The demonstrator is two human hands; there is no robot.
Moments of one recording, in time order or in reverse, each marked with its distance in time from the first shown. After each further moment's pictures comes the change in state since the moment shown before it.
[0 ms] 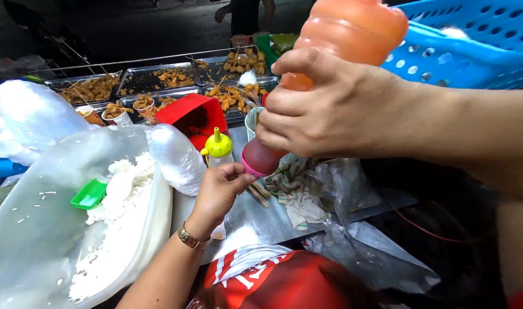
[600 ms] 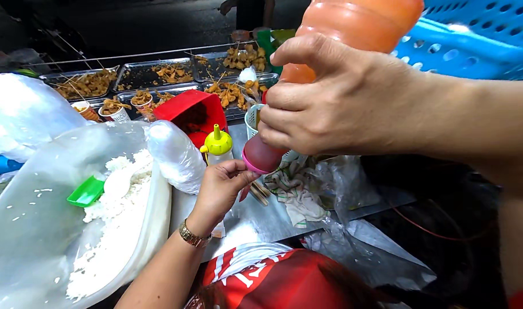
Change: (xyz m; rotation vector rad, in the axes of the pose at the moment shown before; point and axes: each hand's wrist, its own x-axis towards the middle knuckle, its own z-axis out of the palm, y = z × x) left_hand 0.001 -0.001 0.003 0.014 0.024 0.018; right_hand 0.002 0.004 -0.003 0.034 0.008 -0.020
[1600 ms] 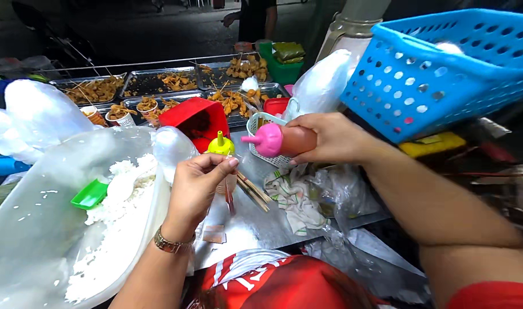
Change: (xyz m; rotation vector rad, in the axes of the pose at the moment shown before) left_hand -0.006 0.031 -0.023 0.087 0.149 0.210; right_hand -0.068 -0.044 0.085 1.104 -0.032 0.956
